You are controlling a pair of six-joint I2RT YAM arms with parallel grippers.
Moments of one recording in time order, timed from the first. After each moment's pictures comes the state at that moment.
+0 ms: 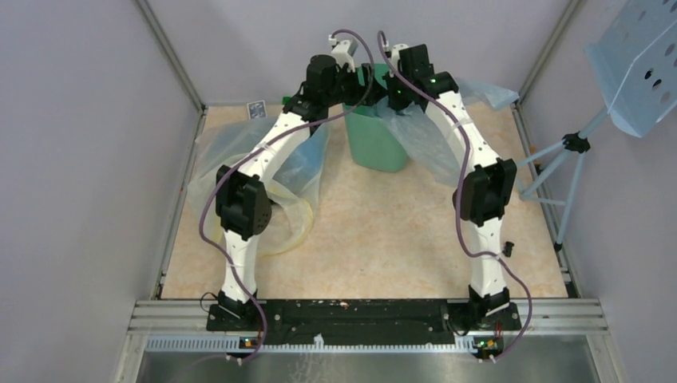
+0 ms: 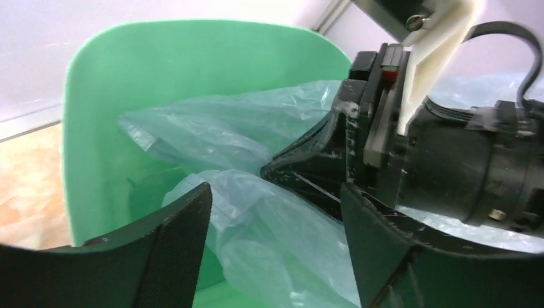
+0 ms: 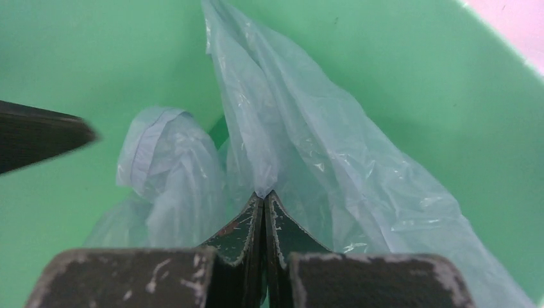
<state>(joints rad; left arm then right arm) -0.47 2.13 2.06 -0.13 0.36 -0.42 0.38 2.19 2.35 -0.83 -0.01 -0.01</state>
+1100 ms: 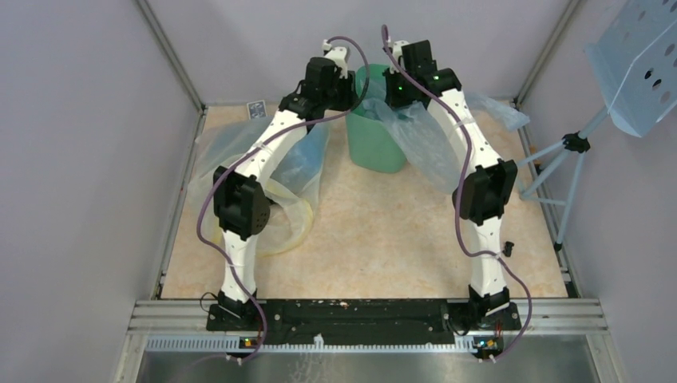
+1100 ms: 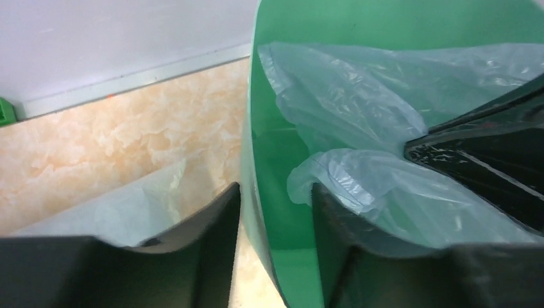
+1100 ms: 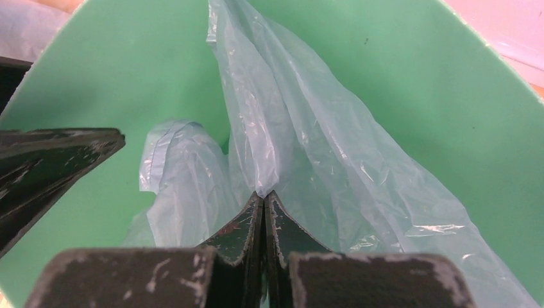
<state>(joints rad) -0.46 2.08 2.07 -0.36 0.05 -0.22 0.37 2.21 2.42 -0.88 -0.11 0.03</state>
